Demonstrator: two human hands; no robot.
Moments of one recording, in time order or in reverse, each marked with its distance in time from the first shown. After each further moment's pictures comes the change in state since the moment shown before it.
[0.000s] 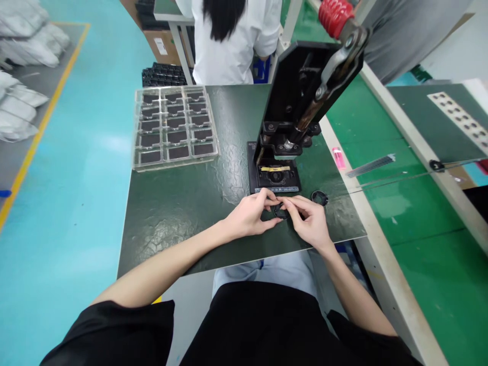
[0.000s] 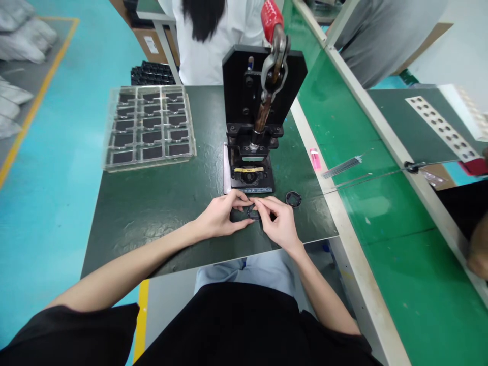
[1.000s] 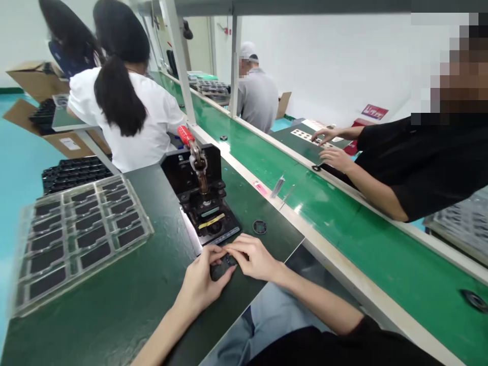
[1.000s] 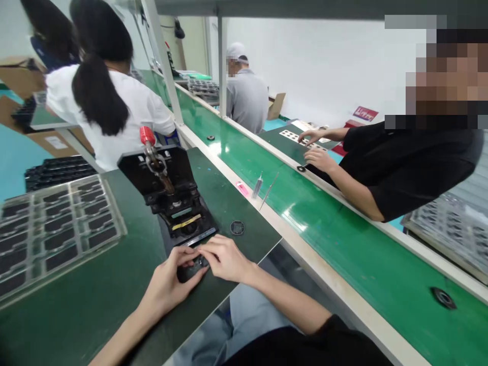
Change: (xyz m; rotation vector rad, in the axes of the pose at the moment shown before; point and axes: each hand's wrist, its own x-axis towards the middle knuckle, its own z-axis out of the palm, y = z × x) left_hand -0.001 -0.019 -0.013 0.131 0.075 0.024; right_hand 0.013 0.004 0.029 -0.209 0.109 -0.339
